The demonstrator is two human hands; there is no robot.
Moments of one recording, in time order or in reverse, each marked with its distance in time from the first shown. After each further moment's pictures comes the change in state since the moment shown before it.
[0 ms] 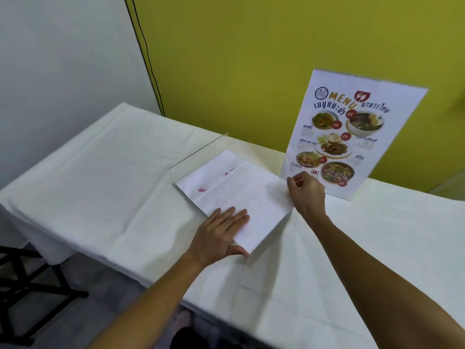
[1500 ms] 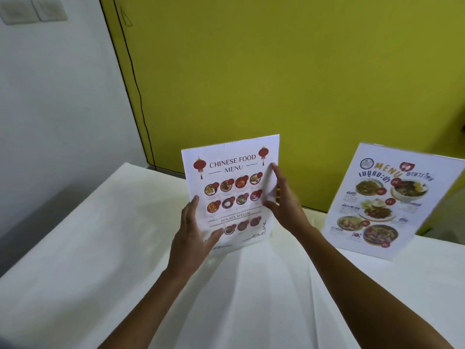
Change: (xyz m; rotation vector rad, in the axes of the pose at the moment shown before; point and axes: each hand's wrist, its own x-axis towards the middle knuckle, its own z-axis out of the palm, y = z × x) left_hand 0.052 -0.194 -0.094 -0.543 0.301 -0.606; right_hand 0.077 -0.157 0.094 0.136 -0.085 -0.414
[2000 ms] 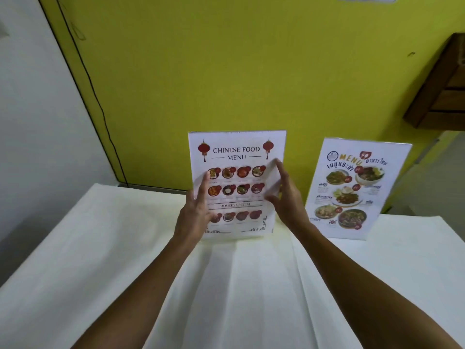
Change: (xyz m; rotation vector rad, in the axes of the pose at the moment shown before) left_hand 0.072 0.018 0.024 0.240 -0.136 0.245; right_hand -0.010 -0.002 -0.030 -0.105 0.254 0.065
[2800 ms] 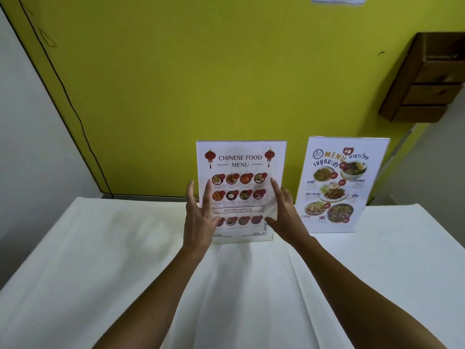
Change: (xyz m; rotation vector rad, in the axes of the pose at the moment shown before) left_hand 0.008 0.007 0.041 0.043 0.130 0.169; right_hand -0.035 0.029 -0.003 -0.141 -0.097 0.057
